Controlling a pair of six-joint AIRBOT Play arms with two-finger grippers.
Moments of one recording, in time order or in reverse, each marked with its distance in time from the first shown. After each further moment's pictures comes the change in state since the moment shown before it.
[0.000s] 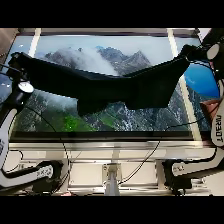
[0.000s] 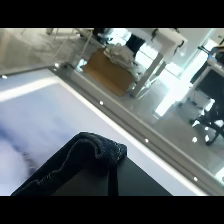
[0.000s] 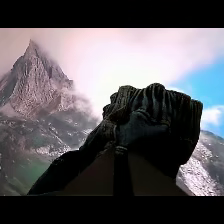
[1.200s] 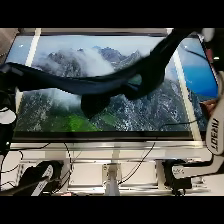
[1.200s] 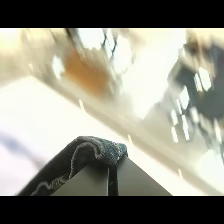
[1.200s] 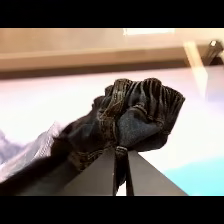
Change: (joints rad) left arm 0.008 0.639 -0.359 -0.170 -0.146 0.272; right arm 0.204 0.094 0.334 -0.343 0.119 0.072
